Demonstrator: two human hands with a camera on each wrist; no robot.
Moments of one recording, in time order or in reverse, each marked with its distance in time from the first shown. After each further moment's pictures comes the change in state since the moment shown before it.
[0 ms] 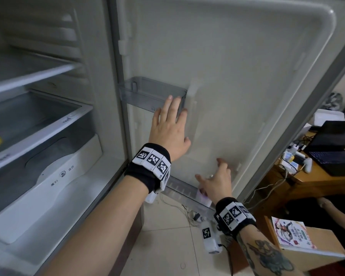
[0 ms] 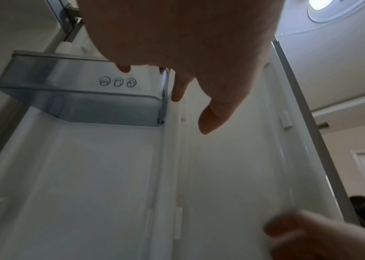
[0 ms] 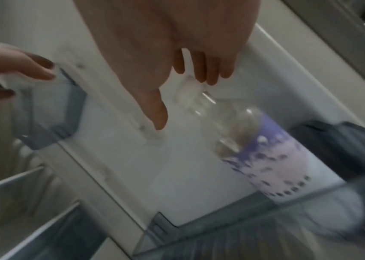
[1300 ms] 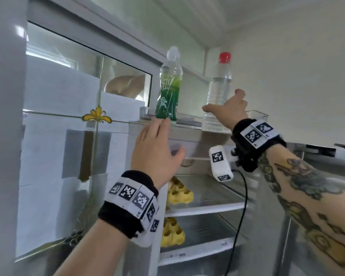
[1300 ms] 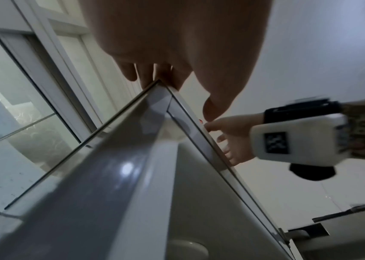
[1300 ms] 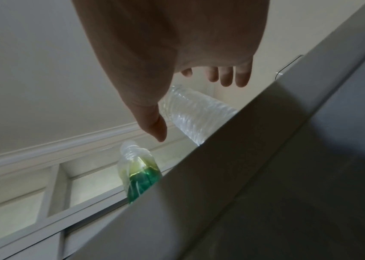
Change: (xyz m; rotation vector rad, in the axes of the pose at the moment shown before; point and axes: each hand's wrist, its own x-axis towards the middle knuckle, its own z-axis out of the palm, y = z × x) left_hand -0.090 -0.170 -0.409 0.499 0.643 -0.569; right_hand -0.103 -0.630 -0.048 0.529 -0.362 -0.916
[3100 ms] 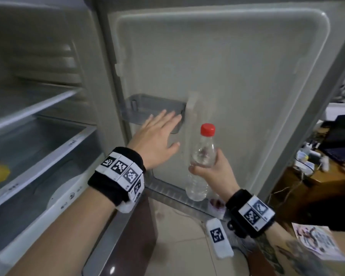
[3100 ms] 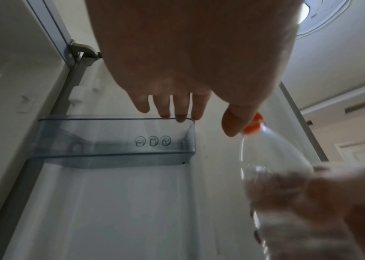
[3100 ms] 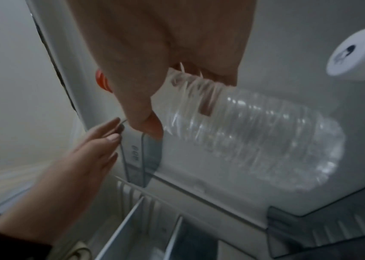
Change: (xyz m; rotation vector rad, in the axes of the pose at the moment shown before) left_hand -0.216 0.252 0.214 -0.543 -0.870 0.768; right_hand -0.388 0.338 -0.192 0.022 0.364 0.752
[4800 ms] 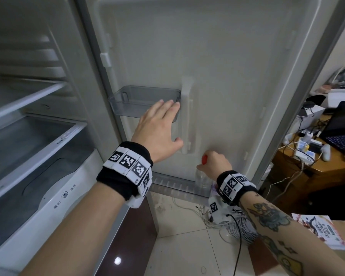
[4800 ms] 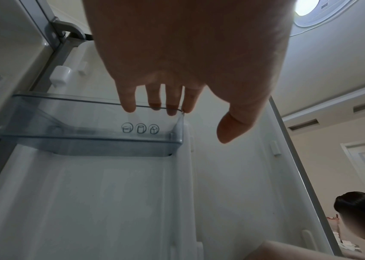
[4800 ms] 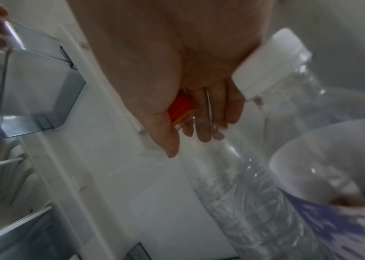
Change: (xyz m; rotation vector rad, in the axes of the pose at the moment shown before) left_hand 0.025 0.027 0.021 -0.001 0.062 -0.104; right_hand 0.085 0.081 -0.017 -0.893 -0.118 0.161
